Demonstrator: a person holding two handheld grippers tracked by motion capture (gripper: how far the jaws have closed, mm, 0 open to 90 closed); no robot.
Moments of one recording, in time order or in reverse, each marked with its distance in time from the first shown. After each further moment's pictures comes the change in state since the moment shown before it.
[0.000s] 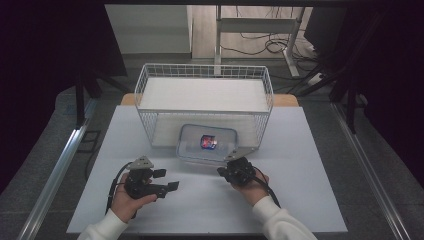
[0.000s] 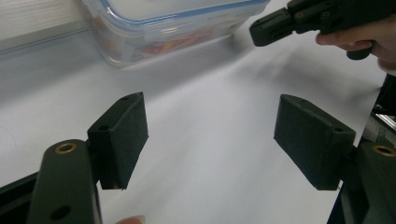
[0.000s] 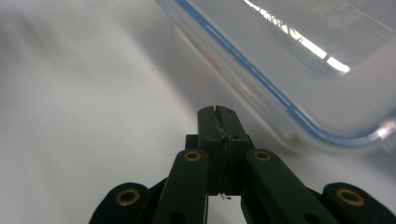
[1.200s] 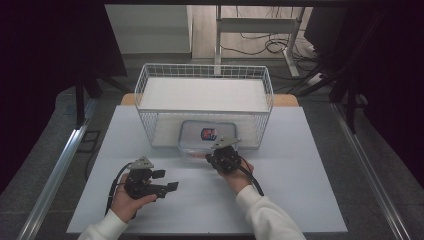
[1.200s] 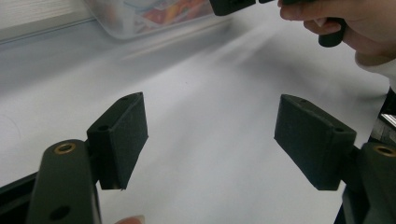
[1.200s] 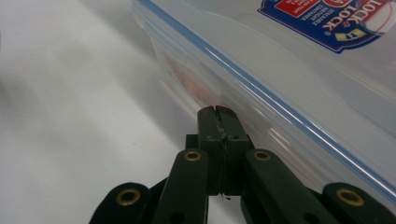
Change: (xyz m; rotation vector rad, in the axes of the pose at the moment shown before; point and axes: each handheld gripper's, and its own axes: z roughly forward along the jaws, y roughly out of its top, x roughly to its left) left arm 0.003 -0.003 0.002 0.013 0.010 -0.017; right arm -0.002 0.034 0.033 -0.087 -0.051 0.009
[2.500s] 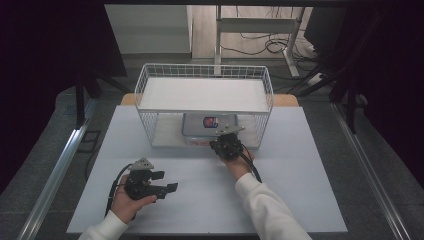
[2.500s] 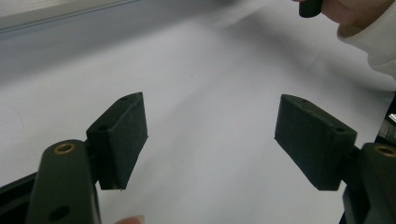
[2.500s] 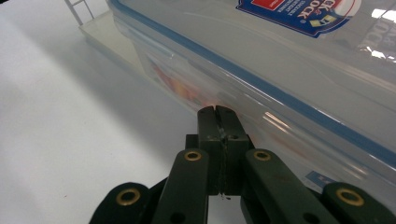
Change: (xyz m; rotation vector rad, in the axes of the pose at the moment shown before) left arm 0.002 -0.004 0.002 0.016 0.017 -0.011; right arm -0.036 0.014 0.018 -0.040 -0.050 0.072
